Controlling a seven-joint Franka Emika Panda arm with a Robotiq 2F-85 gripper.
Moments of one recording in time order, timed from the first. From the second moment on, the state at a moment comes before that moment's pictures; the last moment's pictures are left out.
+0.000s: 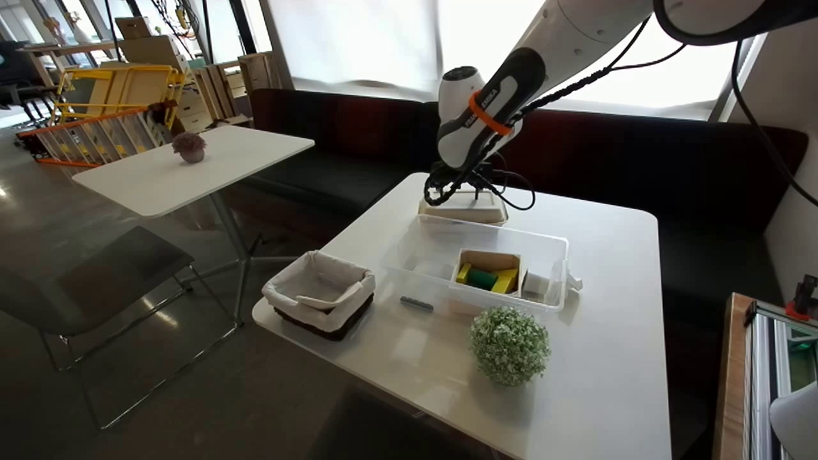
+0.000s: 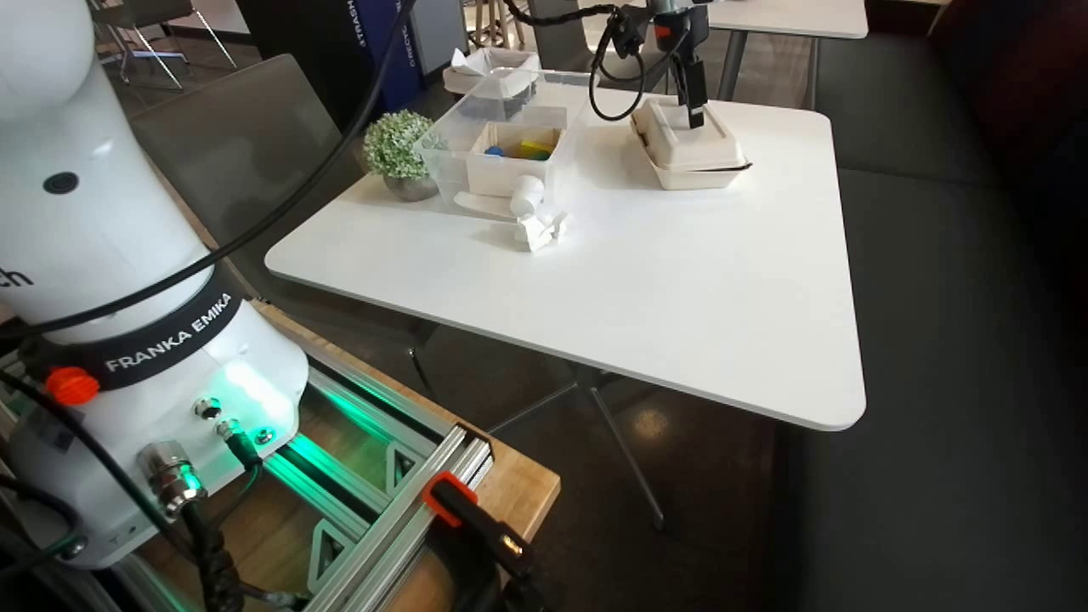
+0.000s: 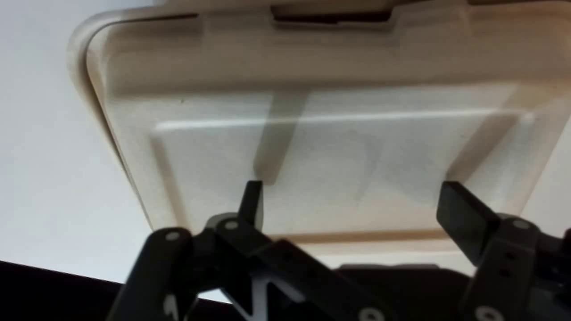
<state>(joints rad) 0.02 0.73 -0.30 -1.67 -0.05 2.59 0.87</state>
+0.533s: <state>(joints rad) -0.01 0.75 -0.29 -1.66 -0.04 2.61 0.82</state>
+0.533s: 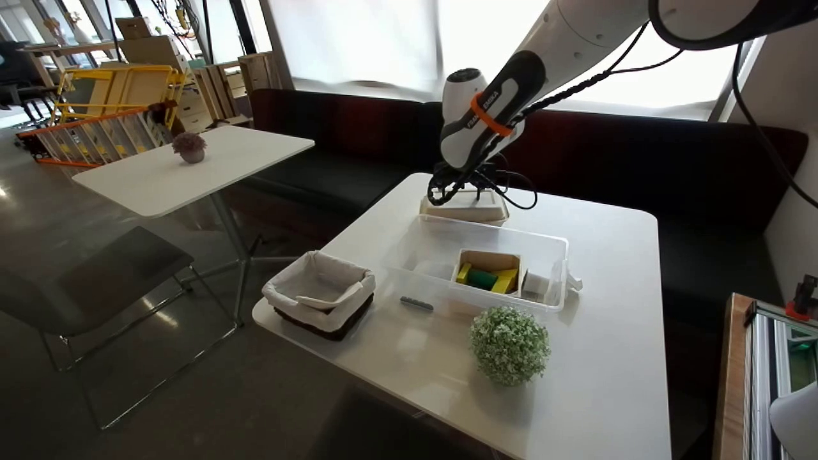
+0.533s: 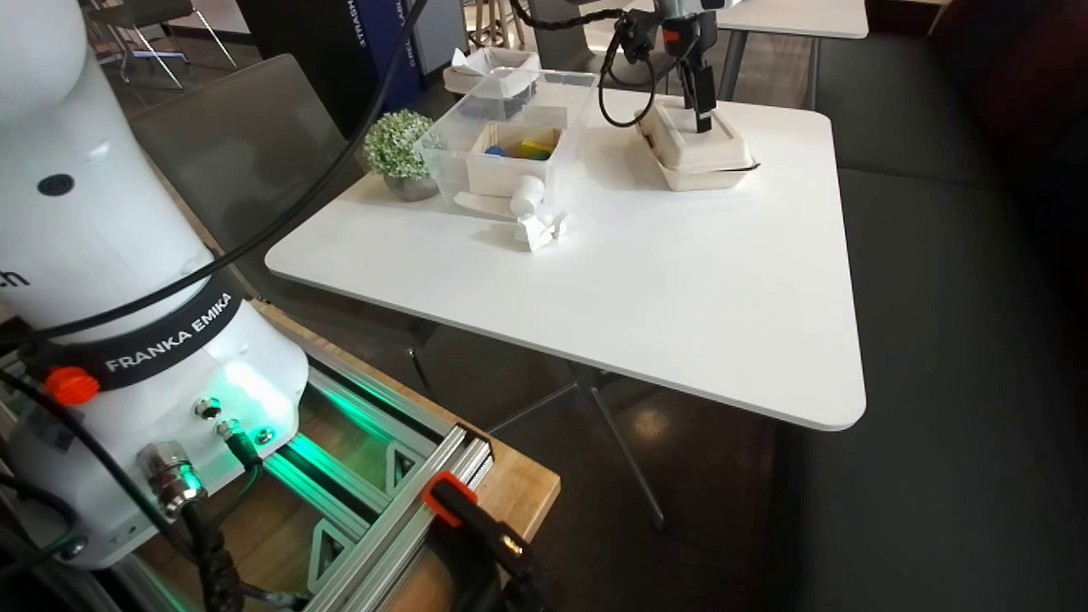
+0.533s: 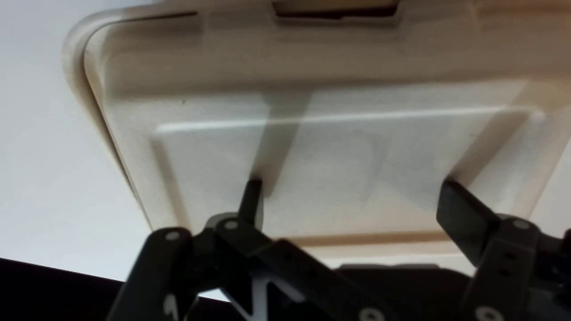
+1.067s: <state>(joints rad) -0.05 0.78 -0.26 -1.60 -0.05 2.61 0.51</state>
